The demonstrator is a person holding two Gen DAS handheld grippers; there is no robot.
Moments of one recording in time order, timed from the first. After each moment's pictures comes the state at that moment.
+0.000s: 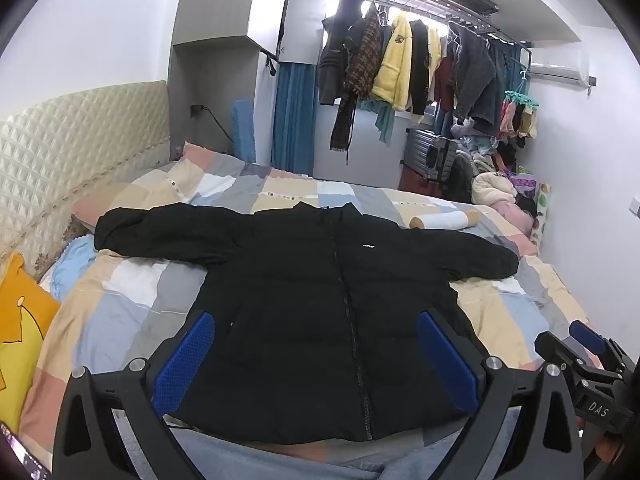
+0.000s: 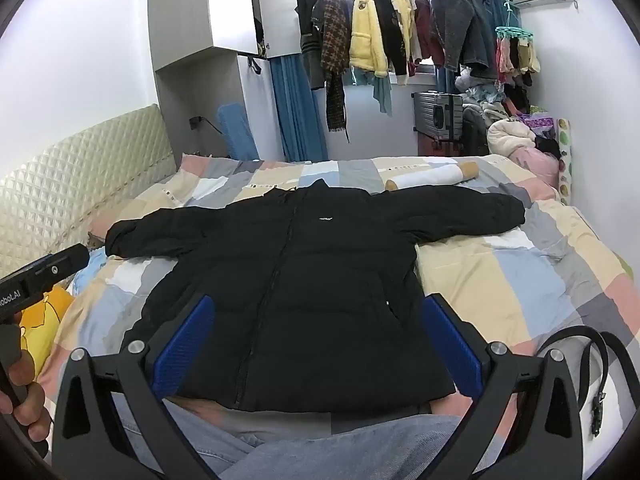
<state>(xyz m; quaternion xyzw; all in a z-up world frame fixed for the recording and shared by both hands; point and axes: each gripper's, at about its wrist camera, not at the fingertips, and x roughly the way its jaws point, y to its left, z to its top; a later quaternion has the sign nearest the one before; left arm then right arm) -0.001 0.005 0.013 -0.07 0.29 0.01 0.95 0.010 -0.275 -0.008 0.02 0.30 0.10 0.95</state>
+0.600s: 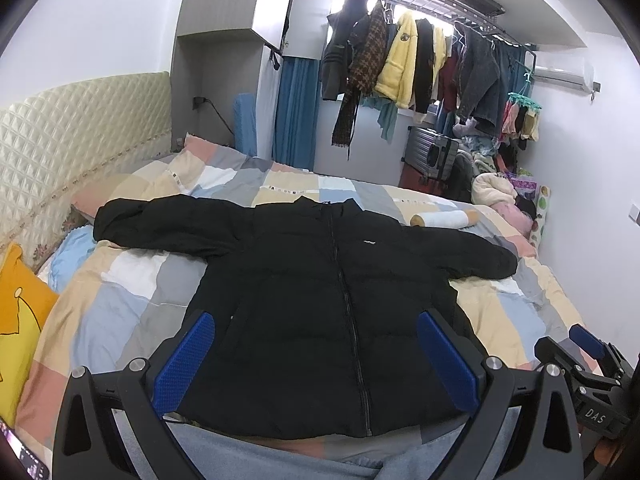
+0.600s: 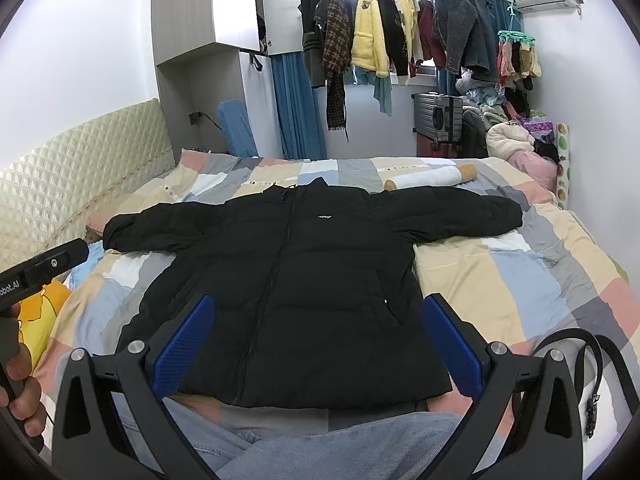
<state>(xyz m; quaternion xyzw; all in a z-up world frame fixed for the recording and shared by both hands) -0.006 0.010 0.007 -0.08 0.30 0.01 0.95 0.007 -0.280 -0.013 0.02 0.30 0.09 0.95</state>
